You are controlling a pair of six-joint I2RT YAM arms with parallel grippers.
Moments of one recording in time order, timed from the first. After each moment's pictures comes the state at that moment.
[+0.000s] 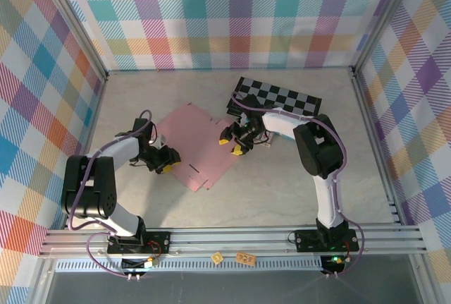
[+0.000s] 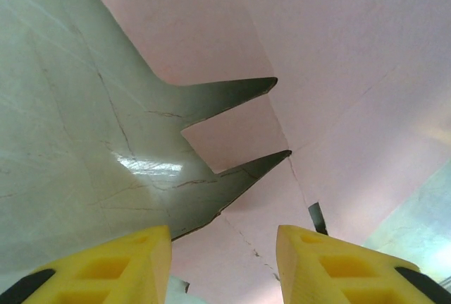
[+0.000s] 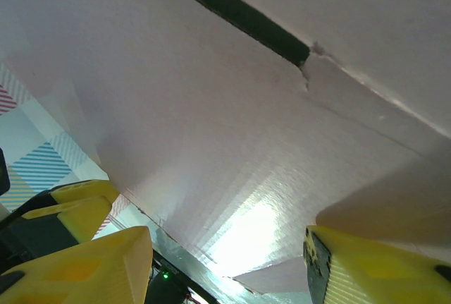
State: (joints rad) left arm -0.05 1.55 0.81 -0.64 0.47 -0.43; right arm 0.54 2.11 1.46 -0.57 -0.70 0.89
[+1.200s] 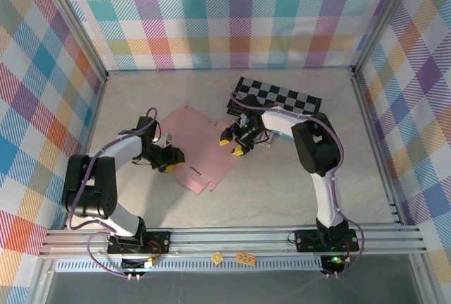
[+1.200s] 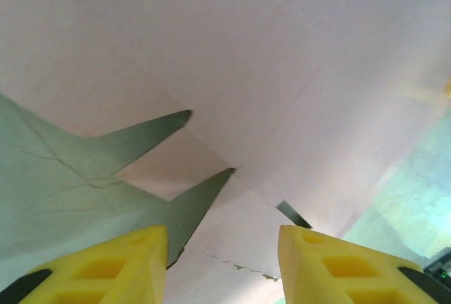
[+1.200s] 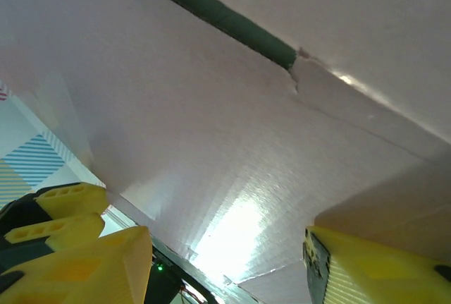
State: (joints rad) left arm -0.09 1.55 0.84 -0.66 0.54 -0.36; right arm 0.53 2.15 1.49 -0.62 -0.73 0.85
